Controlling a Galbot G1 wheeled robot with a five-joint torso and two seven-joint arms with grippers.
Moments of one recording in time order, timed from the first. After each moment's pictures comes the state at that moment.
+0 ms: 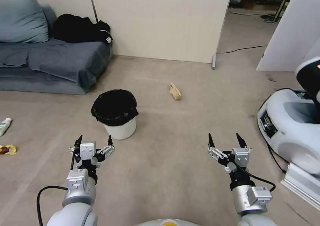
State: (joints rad) left arm 1.75 -1.46 -0.57 -2.37 0.02 0.34 -0.20; right arm -1.79 1.60 0.54 2.24 -0.03 0.05 -0.04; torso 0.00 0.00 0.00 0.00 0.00
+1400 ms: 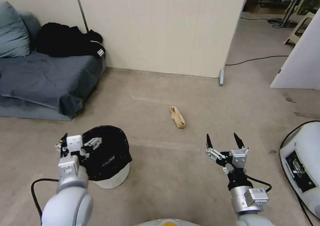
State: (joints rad) left arm 1.55 -1.42 -0.65 -2.24 -0.17 0.58 -0.46; right arm -1.76 1.57 0.55 2.18 -0.03 0.13 -0.07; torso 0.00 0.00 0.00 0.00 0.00
